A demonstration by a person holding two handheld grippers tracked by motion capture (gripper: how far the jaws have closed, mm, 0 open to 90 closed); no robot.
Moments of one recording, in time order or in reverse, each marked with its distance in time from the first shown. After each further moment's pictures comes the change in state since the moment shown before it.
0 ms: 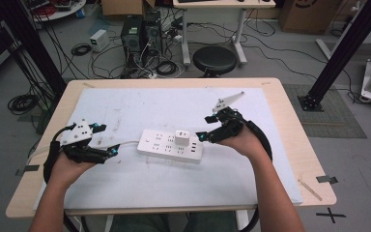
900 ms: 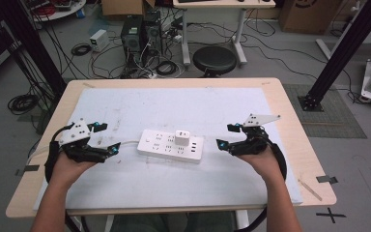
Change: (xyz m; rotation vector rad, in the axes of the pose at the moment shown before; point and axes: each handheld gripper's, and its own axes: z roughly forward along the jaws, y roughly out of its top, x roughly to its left) left arm 0.002 -0.002 0.002 -0.071 -0.034 -0.028; right arm 0.003 -0.072 -0.033 -0.213 -0.092 0.132
